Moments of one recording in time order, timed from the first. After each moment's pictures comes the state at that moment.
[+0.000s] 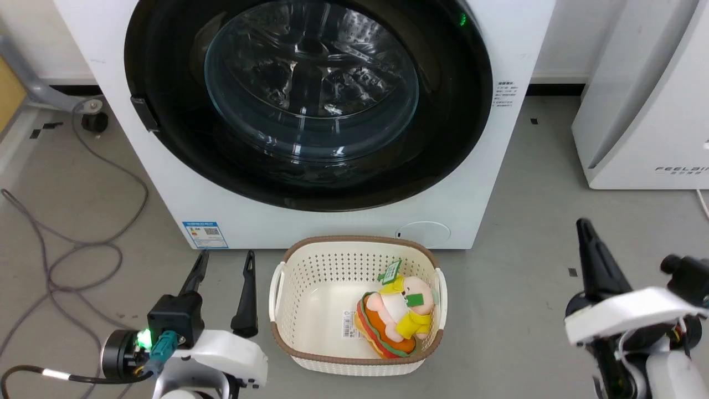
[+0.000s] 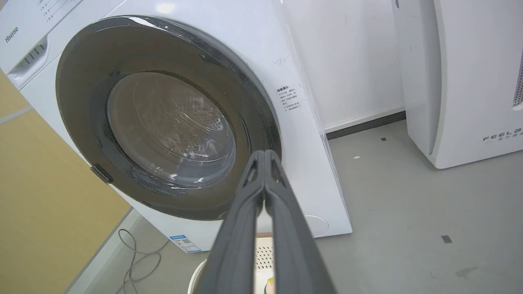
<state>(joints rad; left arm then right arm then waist) -0.06 0.05 -0.05 0.05 -0.07 0.00 -0.09 -0.17 -0.06 -0.06 0.15 0.48 0.13 -0.05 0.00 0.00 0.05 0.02</state>
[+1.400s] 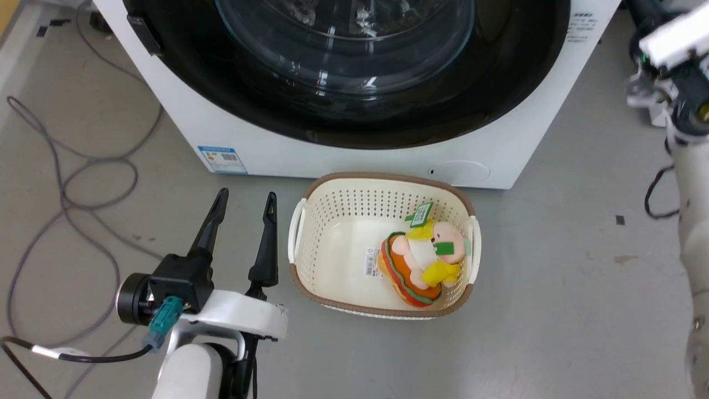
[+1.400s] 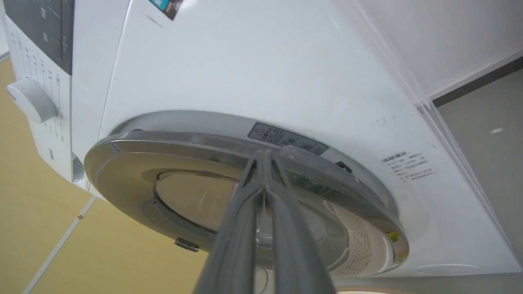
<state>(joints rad) -0.20 0.05 -0.12 0.03 -0.14 -0.01 -0.17 -1.08 -0.20 -0.03 0.80 0.99 0.13 0.24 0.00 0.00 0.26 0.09</state>
